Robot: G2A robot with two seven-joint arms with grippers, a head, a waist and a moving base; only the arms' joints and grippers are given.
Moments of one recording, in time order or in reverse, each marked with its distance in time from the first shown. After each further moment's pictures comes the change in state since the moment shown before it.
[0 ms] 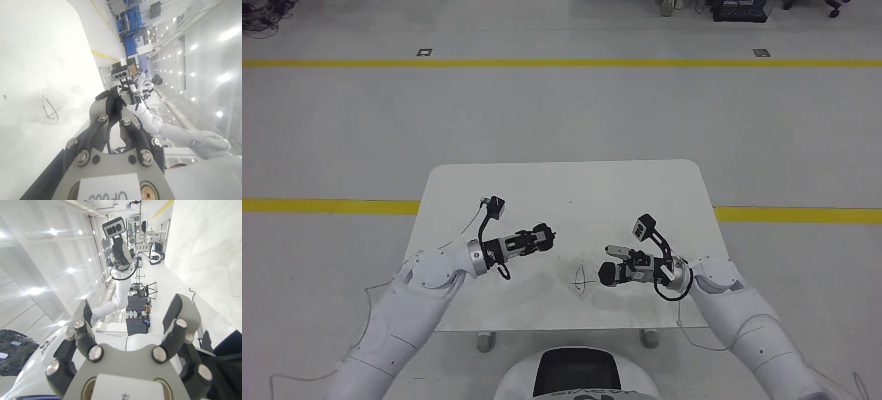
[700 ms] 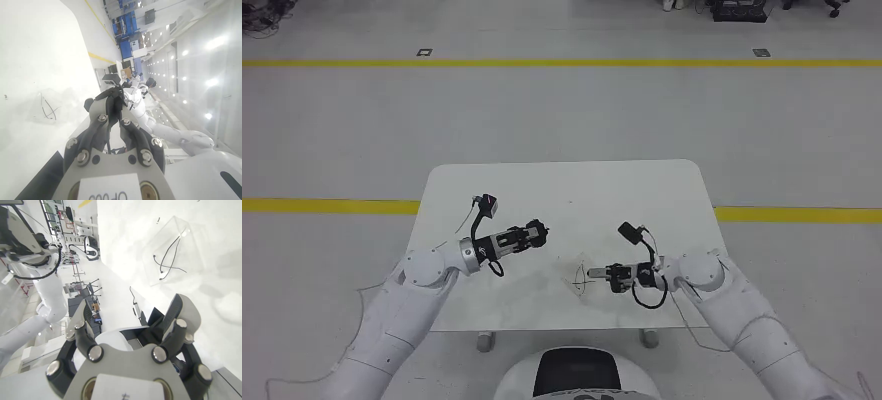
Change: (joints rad) left arm 0.004 -0.005 -0.034 0.020 -0.046 0.000 -0.036; right arm -0.001 0.037 -0.052 -0.203 -0.594 0.210 -0.171
